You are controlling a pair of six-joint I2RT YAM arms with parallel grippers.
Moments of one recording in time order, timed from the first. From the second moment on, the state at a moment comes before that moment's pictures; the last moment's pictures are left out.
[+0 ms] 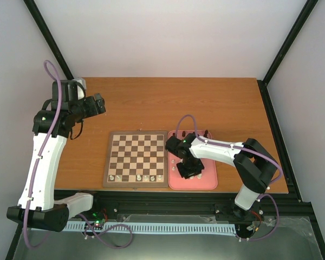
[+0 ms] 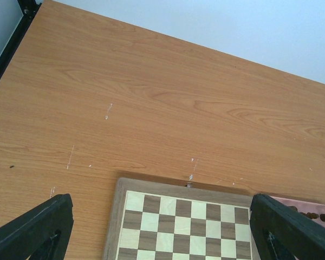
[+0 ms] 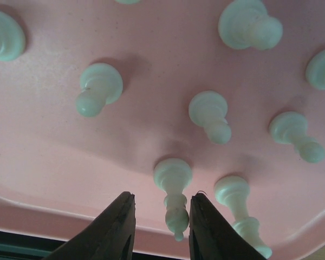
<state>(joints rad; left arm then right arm) -0.11 1.15 1.51 -1.04 -0.02 -0.36 0.91 1.69 1.05 -1.07 -0.02 0.54</state>
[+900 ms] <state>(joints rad) -0.11 1.15 1.50 -1.04 -0.02 -0.36 0.98 1.71 1.27 -1.23 0.00 0.55</state>
